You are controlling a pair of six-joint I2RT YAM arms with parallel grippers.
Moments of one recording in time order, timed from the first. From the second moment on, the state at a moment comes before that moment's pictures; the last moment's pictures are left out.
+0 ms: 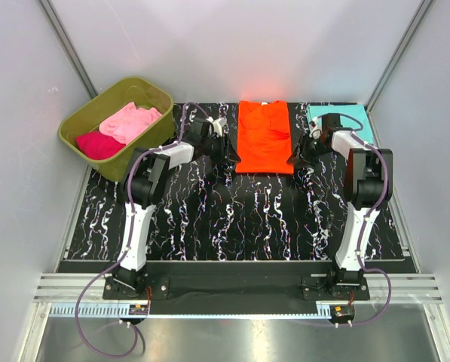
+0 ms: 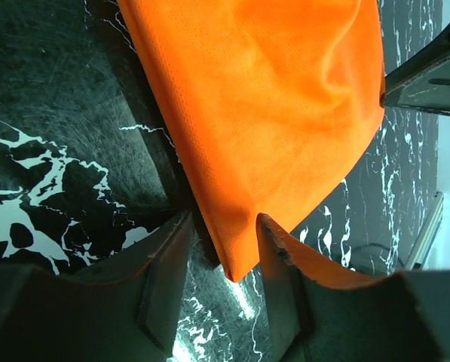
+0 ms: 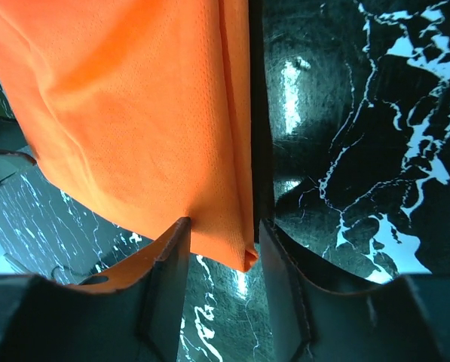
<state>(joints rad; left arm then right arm) -0.38 2.31 1.61 -0.03 0.65 -0.51 -0.03 2.14 1.55 -0.55 -0.53 0.29</state>
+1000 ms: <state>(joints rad) -0.53 1.90 1.02 -0.02 0.45 -0.63 -0.03 1.61 0.74 -0.19 -0.51 0.56</state>
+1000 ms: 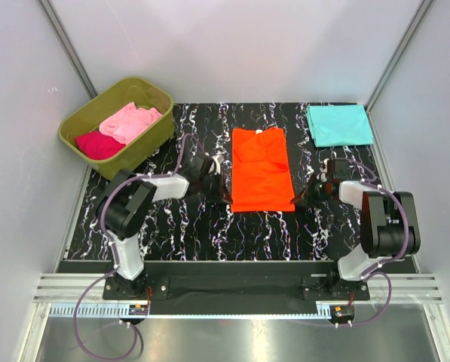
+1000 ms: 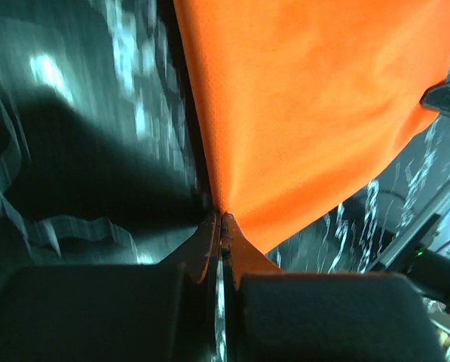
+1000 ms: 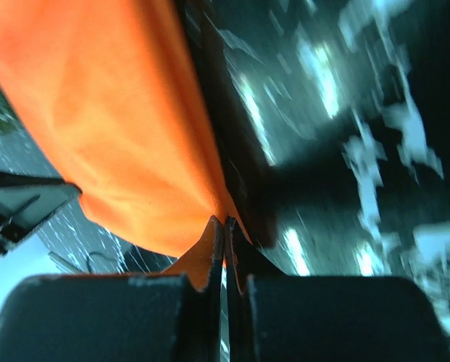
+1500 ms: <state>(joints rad) -0.60 1.67 0.93 -0.16 0.27 -0.68 -0.03 1.40 0.69 -0.47 -0.41 0.61</state>
